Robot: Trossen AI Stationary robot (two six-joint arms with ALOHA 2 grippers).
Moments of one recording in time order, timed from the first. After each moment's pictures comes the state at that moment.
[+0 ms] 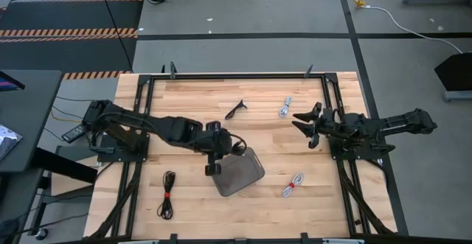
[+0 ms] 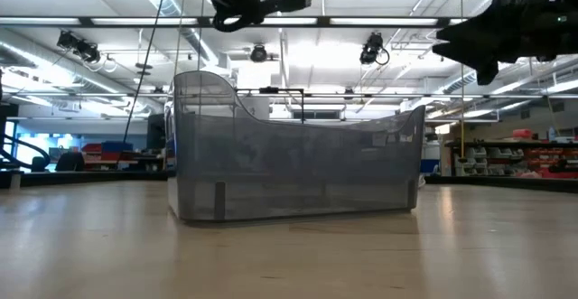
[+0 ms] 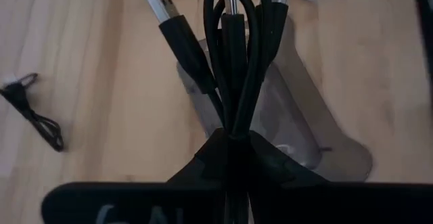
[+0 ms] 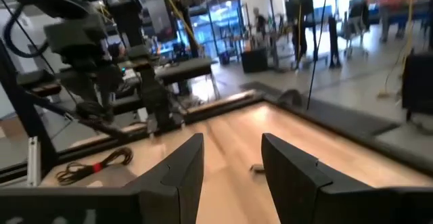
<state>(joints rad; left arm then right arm) -0.22 1.60 1.43 -0.78 -0.16 -0.22 0.11 0.28 0.07 0.28 0.39 0.20</state>
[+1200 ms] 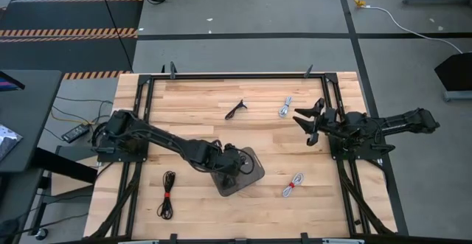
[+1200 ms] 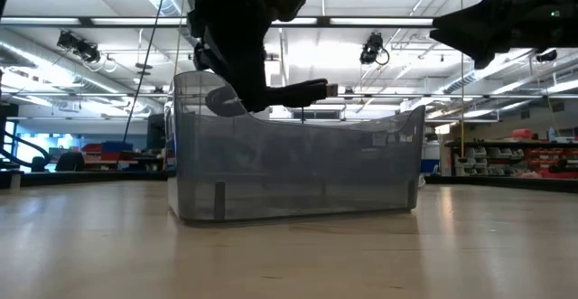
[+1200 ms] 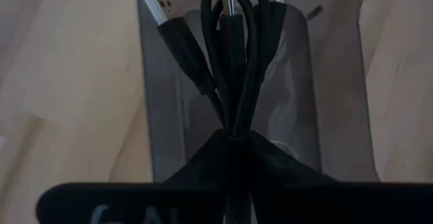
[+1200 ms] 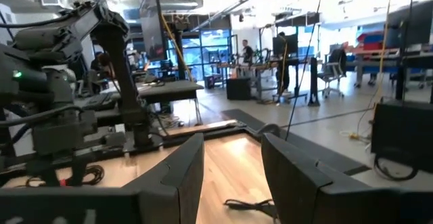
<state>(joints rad) -0.32 1.87 1.43 -0.73 -0.21 -0.65 0.09 0.33 0.07 0.45 0.43 -0.01</state>
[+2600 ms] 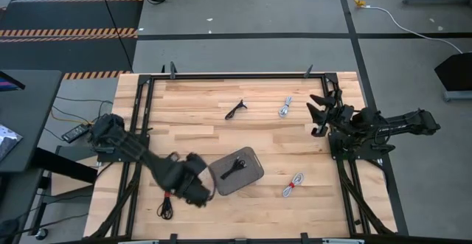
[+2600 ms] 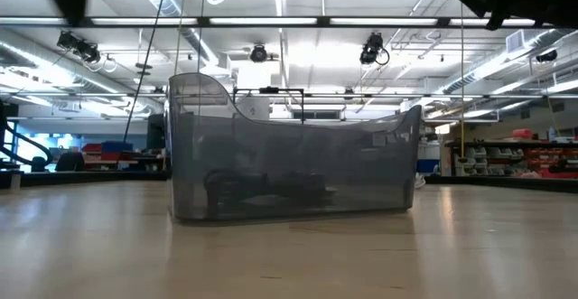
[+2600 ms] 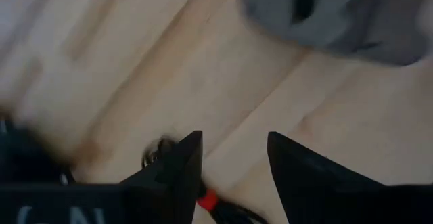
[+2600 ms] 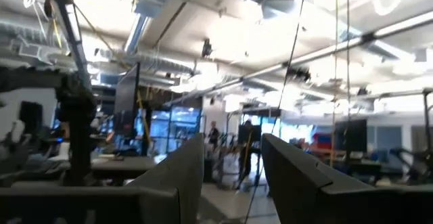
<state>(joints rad) -0.60 1.77 1.59 -1.41 -0.24 -1.36 0.07 0.33 0.07 0.85 0.43 -0.38</state>
